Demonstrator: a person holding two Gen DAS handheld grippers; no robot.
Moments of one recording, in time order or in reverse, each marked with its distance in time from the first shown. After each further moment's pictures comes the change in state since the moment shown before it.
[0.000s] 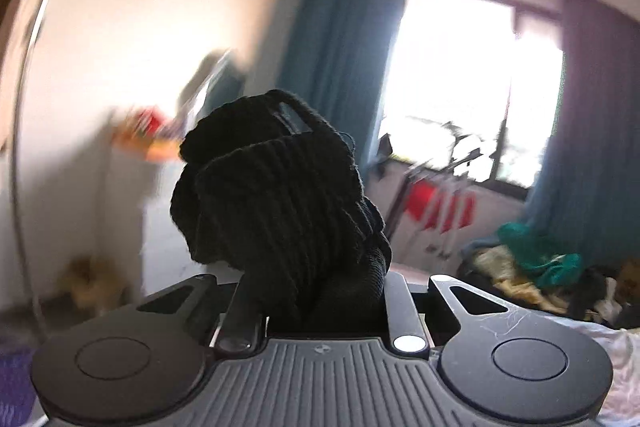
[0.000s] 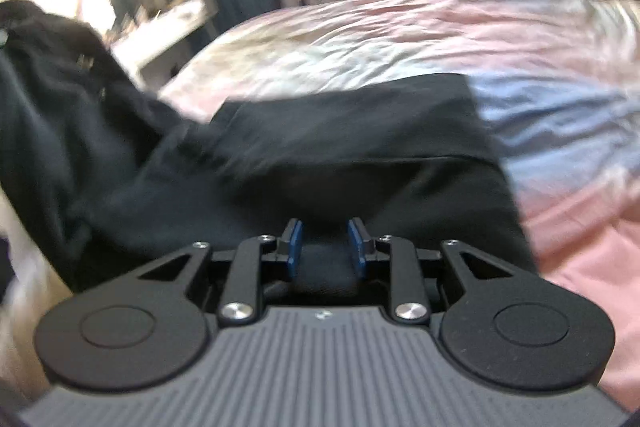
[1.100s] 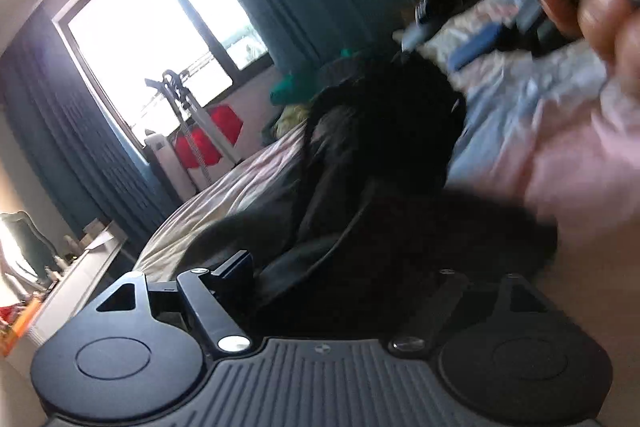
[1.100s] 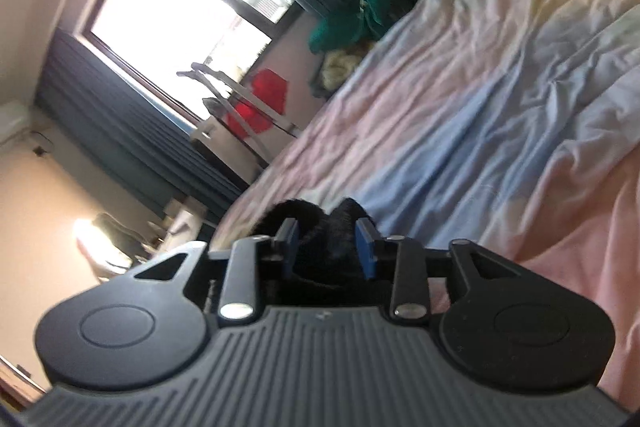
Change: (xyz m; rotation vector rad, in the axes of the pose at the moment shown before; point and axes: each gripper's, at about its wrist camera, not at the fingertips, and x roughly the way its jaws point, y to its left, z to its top) left arm -0.061 -0.224 -0.254 0.925 0.193 -0.422; right arm -0.060 -0.148 0.031 0.594 -0.347 0.138
